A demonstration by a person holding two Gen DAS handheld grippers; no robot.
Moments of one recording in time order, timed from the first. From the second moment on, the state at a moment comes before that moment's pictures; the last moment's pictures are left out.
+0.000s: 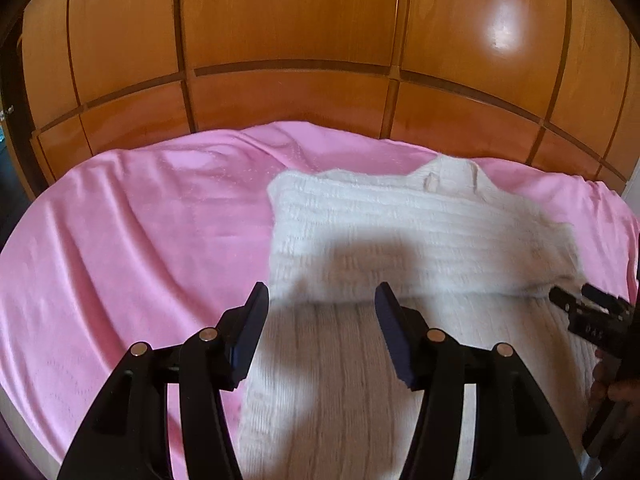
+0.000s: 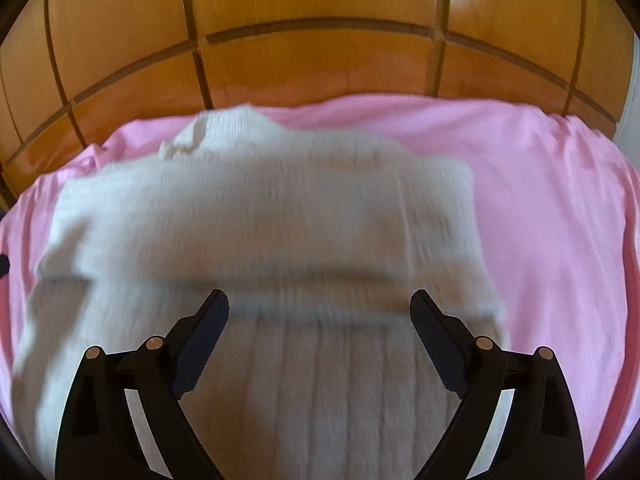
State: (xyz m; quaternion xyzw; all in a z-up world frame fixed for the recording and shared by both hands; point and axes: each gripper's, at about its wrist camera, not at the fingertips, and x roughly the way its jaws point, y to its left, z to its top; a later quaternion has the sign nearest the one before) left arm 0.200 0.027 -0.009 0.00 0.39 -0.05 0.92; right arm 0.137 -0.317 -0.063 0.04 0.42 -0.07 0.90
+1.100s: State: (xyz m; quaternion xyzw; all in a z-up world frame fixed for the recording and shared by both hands) left arm 0.053 0.116 -0.075 -0.05 0.52 -0.20 0.83; right arm -0.075 -0.375 -0.081 0.14 0.57 0.04 0.81
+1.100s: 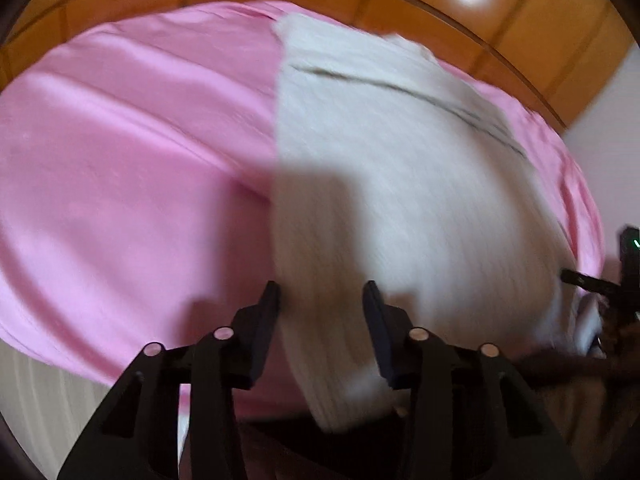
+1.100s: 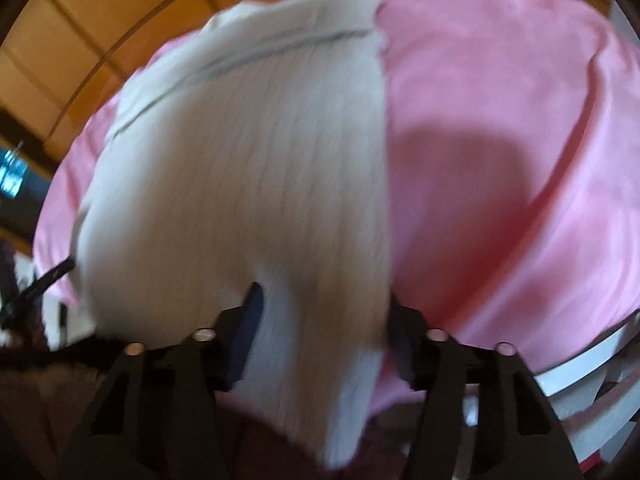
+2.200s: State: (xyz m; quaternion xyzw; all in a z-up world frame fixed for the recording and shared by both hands) left arm 0.170 0.142 -0.061 -0.19 0.48 -0.19 0.84; right arm 0.007 -0.439 -0.050 0.25 0.45 0.03 0.86
